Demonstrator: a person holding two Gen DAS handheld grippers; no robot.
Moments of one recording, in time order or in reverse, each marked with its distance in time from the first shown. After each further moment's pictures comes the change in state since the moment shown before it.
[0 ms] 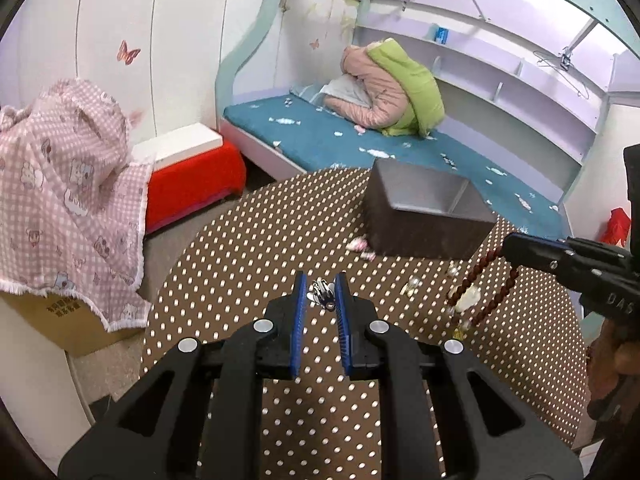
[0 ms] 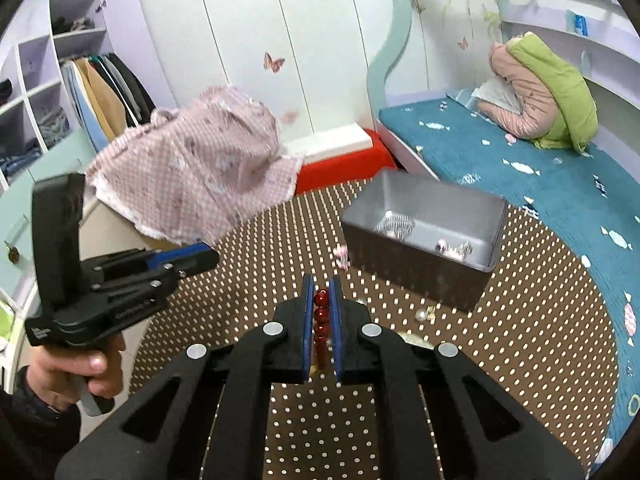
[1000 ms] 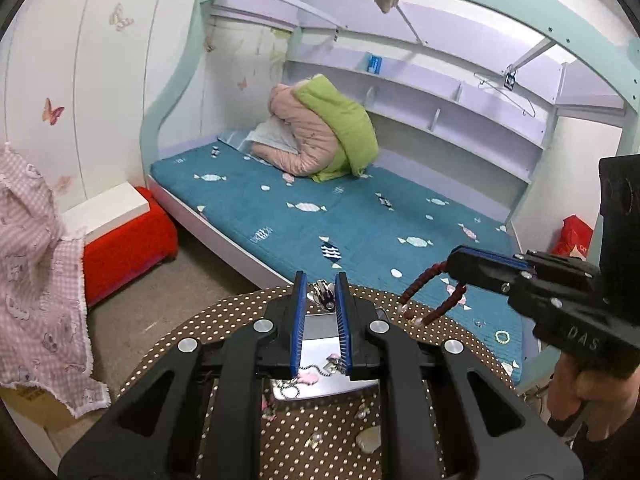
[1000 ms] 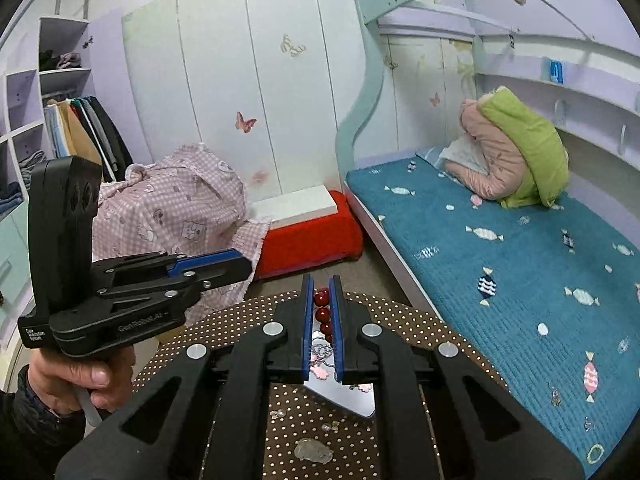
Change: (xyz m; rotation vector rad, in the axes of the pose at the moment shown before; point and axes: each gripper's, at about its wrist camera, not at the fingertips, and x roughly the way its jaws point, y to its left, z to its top) left arm 0.039 -0.078 0.153 0.099 -0.082 -0.217; right arm -0.026 -0.066 0.093 0.002 -0.144 -0.096
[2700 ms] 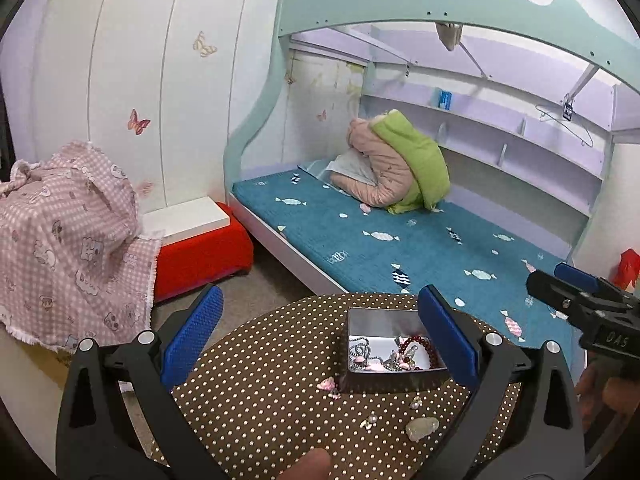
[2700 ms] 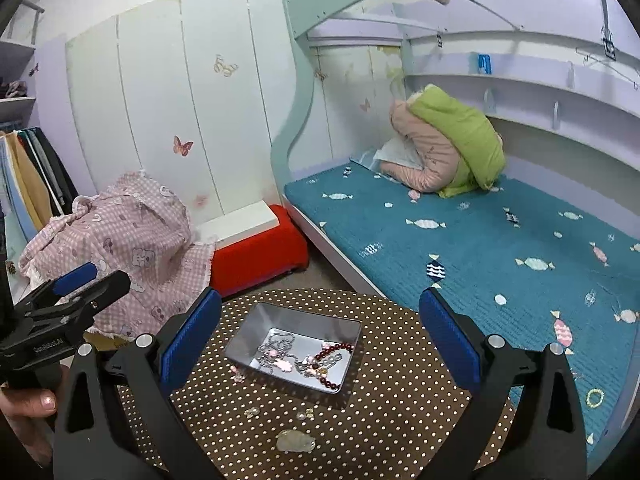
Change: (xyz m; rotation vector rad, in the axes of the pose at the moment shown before) left arm -0.082 0.020 -0.041 -0.079 -0.149 0.290; right arm -0.045 0.008 -0.023 0.114 -0.083 -0.220
